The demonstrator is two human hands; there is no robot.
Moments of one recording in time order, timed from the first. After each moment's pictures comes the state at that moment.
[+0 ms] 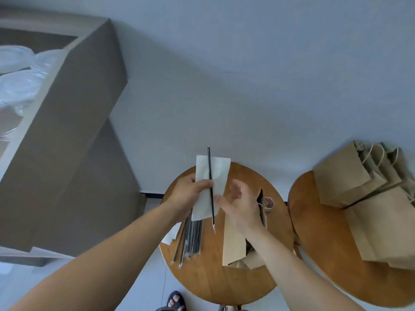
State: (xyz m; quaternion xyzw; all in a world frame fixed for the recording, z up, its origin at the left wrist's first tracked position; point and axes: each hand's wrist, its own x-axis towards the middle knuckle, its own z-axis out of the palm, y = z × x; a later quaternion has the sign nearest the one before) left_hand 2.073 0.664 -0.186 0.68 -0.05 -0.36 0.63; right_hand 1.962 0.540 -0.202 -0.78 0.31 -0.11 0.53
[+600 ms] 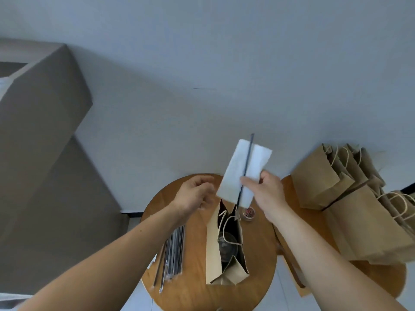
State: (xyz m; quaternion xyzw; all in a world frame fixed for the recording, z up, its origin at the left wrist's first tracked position) left_hand 2.064 0.586 -0.170 0.69 -0.17 -0.37 0.60; right_hand 1.947 0.417 -0.144 -0.73 0.36 -0.19 0.56
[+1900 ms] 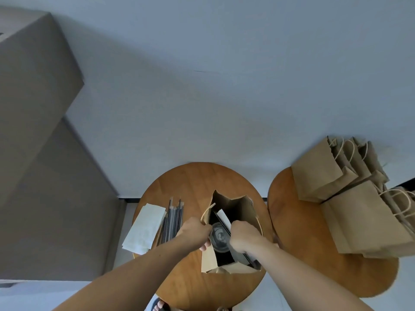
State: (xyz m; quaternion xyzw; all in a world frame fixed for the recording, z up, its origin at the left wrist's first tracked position) left_hand 2.016 0.591 -0.290 0.82 -0.12 -0.47 0.30; right_hand 1.920 0.457 -0.254 -0.89 0.31 0.30 0.18
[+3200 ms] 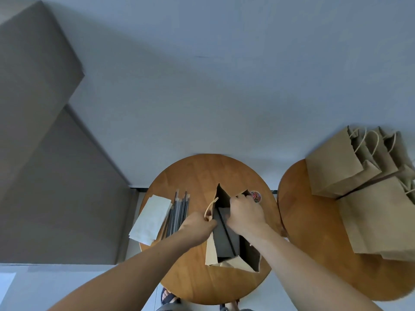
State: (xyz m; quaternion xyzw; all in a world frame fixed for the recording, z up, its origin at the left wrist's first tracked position) left_hand 2.007 0.582 -0.271 0.84 -0.12 -0.43 0.32; right_hand 1.943 0.434 -0.257 -0.97 0.21 0.10 0.09
